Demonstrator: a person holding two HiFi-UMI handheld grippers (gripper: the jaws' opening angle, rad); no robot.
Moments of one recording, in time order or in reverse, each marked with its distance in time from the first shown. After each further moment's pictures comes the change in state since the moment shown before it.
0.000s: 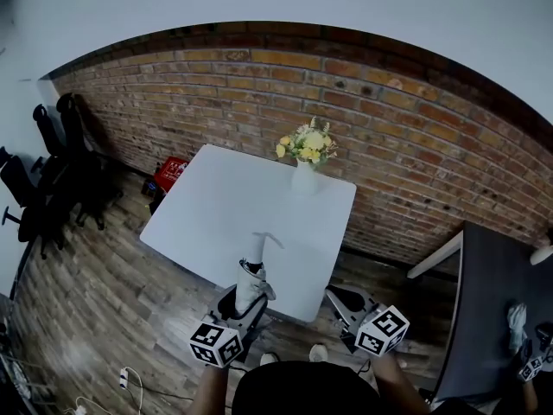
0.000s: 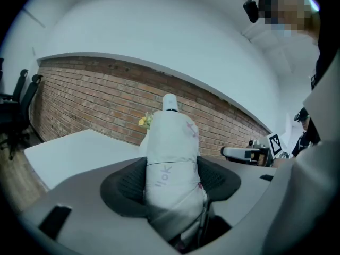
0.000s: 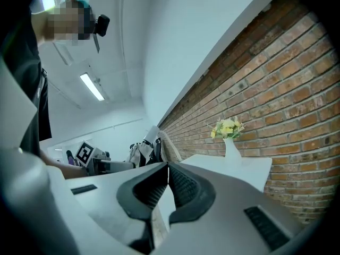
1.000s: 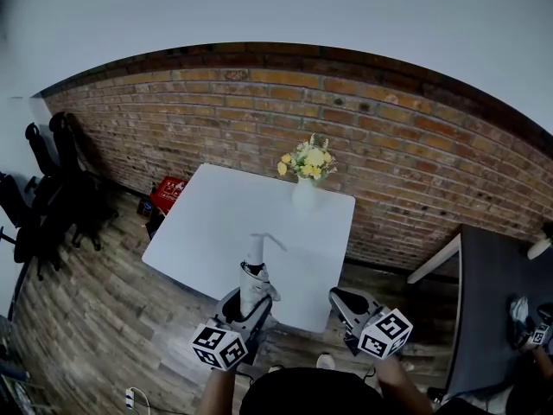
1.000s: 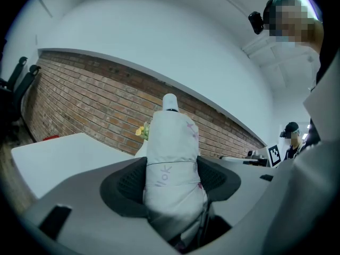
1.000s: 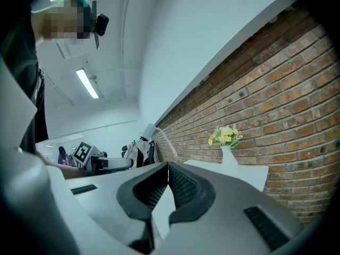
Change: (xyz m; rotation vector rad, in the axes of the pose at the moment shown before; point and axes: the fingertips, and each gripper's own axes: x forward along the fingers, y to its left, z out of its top) left arm 0.007 0.022 0.043 -0.042 -0.091 -0.087; right arm 0.025 0.005 0.027 -0.041 -0.043 -0.073
